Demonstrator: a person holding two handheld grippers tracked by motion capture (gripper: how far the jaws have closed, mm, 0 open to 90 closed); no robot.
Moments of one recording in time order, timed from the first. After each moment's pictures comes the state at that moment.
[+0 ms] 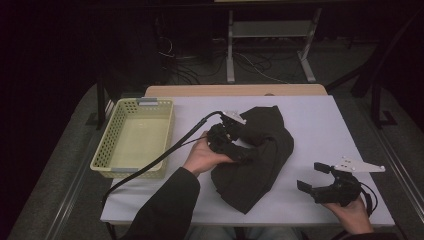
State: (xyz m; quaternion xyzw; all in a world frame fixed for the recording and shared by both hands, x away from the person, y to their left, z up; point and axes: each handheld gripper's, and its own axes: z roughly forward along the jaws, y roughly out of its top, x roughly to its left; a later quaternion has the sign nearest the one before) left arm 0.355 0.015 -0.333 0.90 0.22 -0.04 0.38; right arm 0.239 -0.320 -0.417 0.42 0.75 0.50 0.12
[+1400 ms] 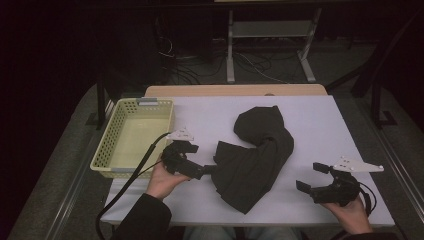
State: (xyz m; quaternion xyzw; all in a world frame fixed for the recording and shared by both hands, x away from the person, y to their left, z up) left arm 0.309 0.127 -0.365 0.84 0.32 0.01 0.44; right arm 0.239 -0.318 -0.417 0.41 0.75 0.50 0.12
